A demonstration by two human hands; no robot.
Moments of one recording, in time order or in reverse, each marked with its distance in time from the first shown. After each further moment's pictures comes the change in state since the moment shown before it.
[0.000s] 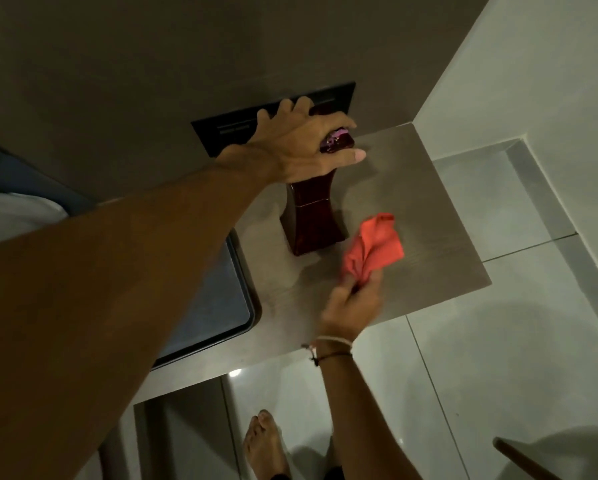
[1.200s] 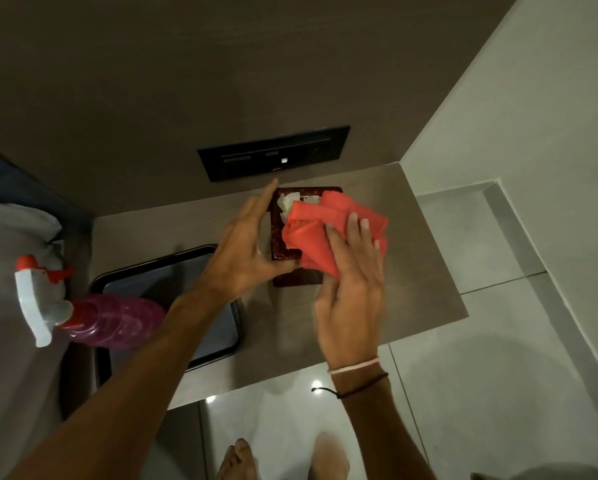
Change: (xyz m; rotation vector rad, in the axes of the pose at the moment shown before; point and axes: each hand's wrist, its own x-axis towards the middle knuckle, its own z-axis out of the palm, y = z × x) left_hand -0.102 -0.020 0.070 -0.720 0.348 -0.023; right_hand 0.026 -0.089 -0.033 -0.348 -0.402 -0.589
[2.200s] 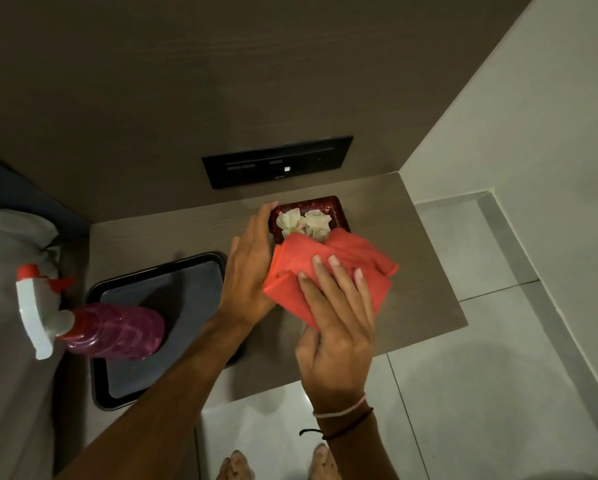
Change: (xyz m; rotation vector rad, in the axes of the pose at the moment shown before) left_hand -0.016 0.006 0.023 0.065 0.207 -0.079; right_hand -0.036 -0.003 0.014 -0.021 0.154 -0.299
